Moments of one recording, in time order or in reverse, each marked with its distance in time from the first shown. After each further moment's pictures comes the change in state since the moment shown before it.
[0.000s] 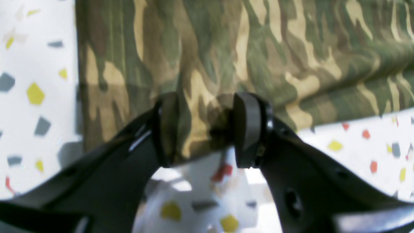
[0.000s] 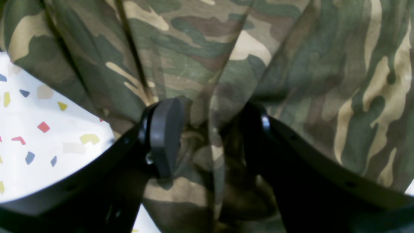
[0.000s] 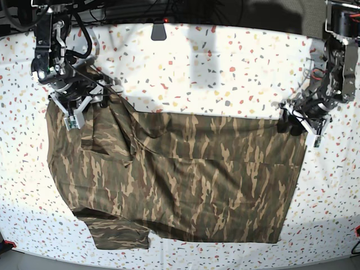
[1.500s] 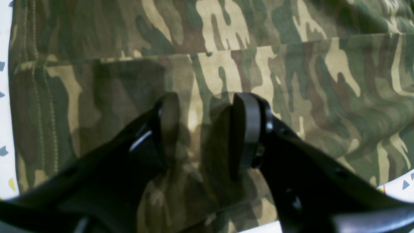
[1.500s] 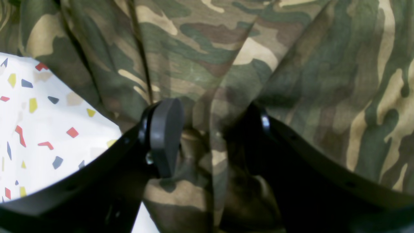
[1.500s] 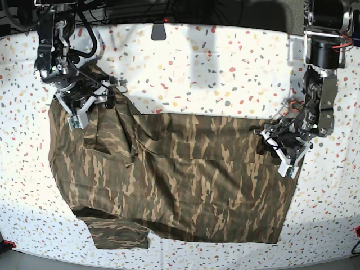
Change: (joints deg) left arm -14.8 9.1 0.9 -8.3 10.1 1.5 6.9; right arm 0.0 -1.4 0.0 0.0 2.6 0.0 1.5
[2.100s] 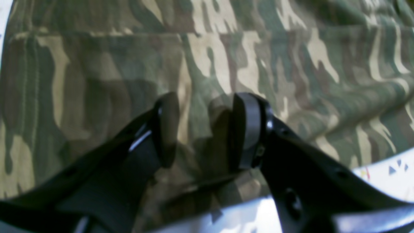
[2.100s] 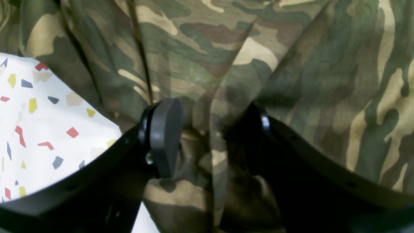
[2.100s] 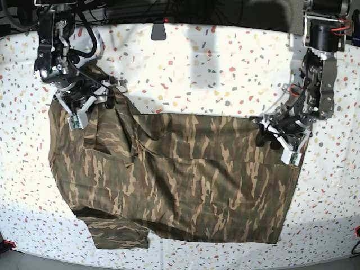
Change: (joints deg) left arm 7.6 -0.3 -0.4 5.8 -3.1 0.2 -4.2; right arm 0.0 0.0 0.0 0.0 0.0 0.0 -0.1
